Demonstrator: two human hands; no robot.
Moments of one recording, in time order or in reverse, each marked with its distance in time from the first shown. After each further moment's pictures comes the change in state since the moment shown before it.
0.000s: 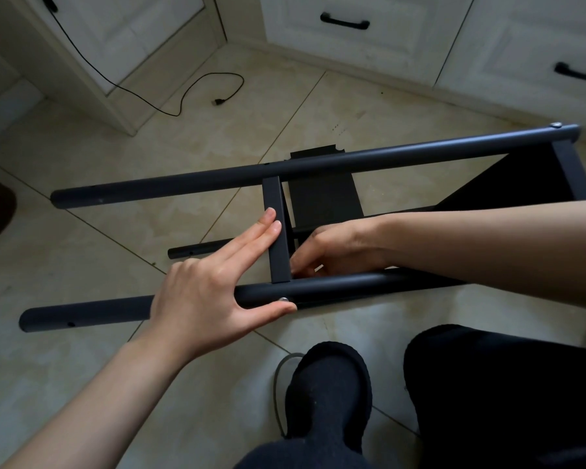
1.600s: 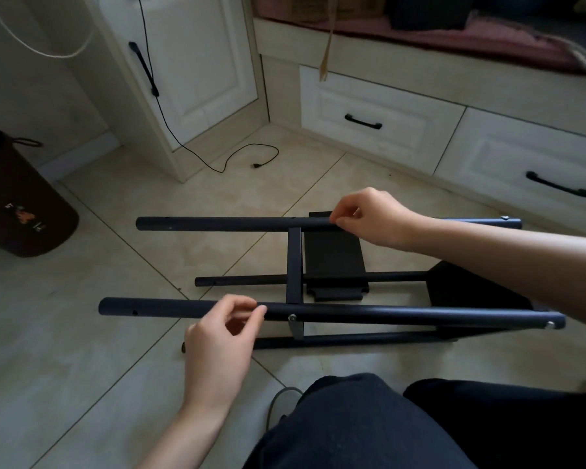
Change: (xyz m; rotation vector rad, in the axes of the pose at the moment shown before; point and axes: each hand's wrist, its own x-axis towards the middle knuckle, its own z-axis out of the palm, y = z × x) left_hand -0.051 0.059 0.002 -0.534 0.511 -0.665; right_hand -0.053 -0.050 -0.039 -0.827 0.802 -0.394
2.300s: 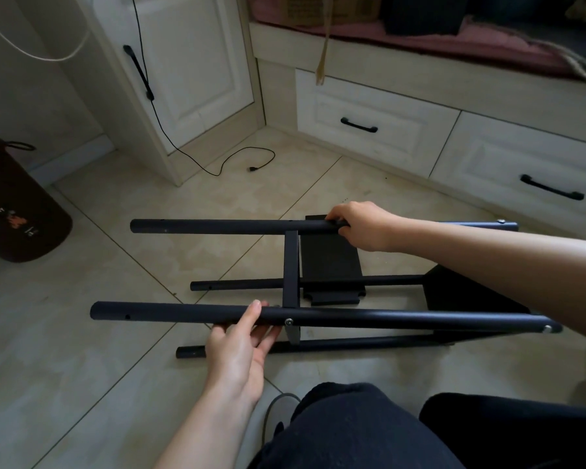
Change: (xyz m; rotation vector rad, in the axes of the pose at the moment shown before) left_hand 0.012 0.017 0.036 -1.060 0.131 -0.885; right_hand 0.024 0.011 0.011 -0.285 -0.201 0.082
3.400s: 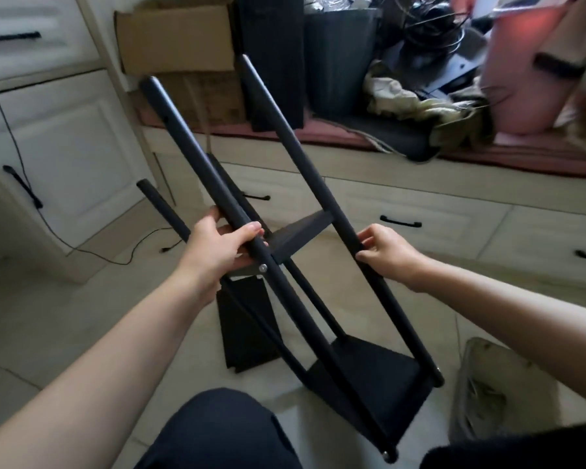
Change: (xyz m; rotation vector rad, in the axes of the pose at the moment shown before) left_hand -0.060 0.058 0.216 0.651 -0.750 0.446; right_hand -0.159 0.147 -0.072 0.540 0.505 0.385
